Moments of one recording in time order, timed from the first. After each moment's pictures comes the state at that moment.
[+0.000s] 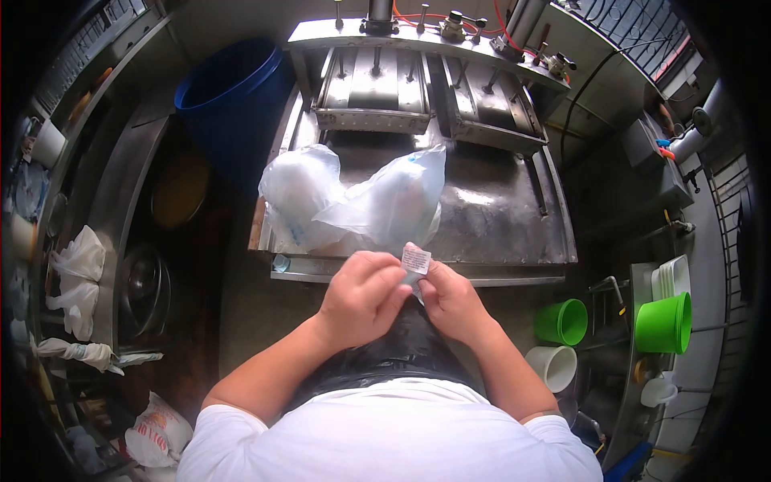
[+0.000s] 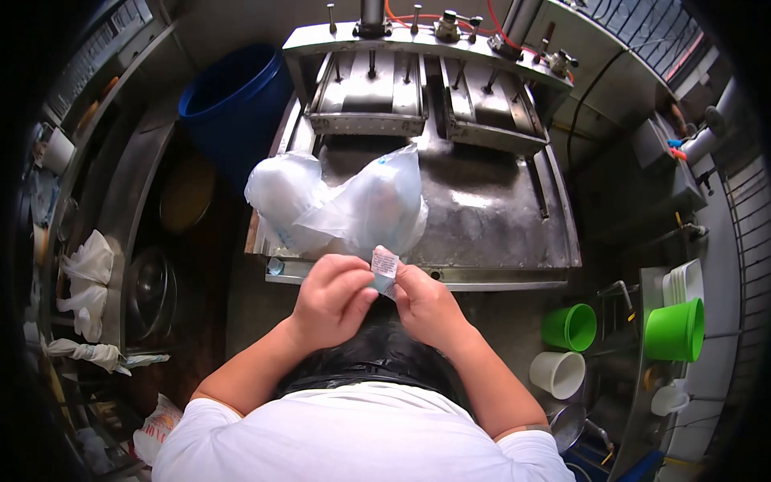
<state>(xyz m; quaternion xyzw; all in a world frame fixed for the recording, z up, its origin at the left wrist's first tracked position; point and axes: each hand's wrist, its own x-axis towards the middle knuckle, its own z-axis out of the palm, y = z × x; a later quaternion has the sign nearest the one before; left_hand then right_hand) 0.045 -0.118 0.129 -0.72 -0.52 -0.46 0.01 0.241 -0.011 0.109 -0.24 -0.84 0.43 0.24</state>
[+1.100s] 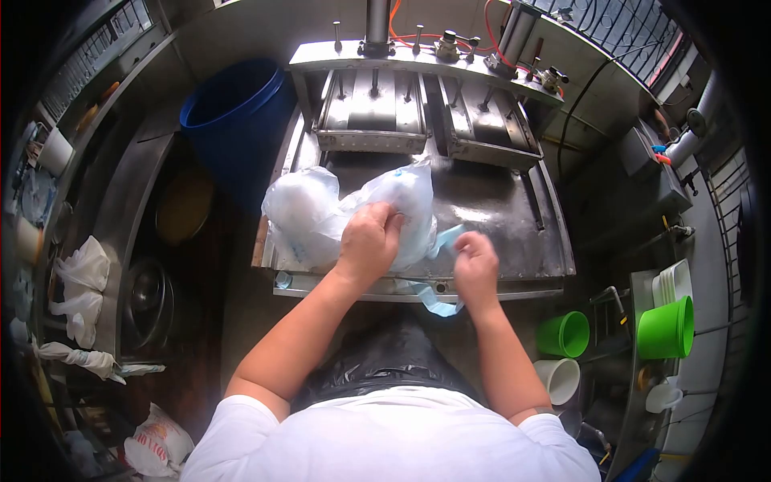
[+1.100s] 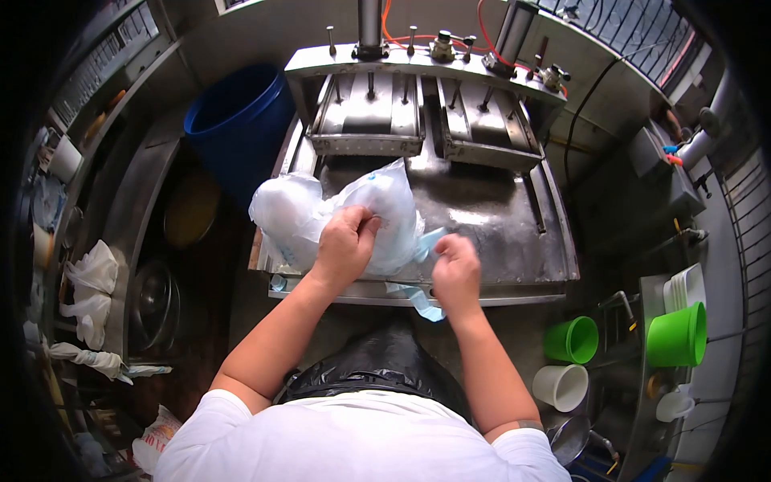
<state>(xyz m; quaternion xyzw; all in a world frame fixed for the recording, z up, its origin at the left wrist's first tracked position) 0.021 -0.013 0.094 -0.54 -0.68 -0.49 -0.04 0.242 0.069 0.065 -0.41 -0.77 0.27 0.40</state>
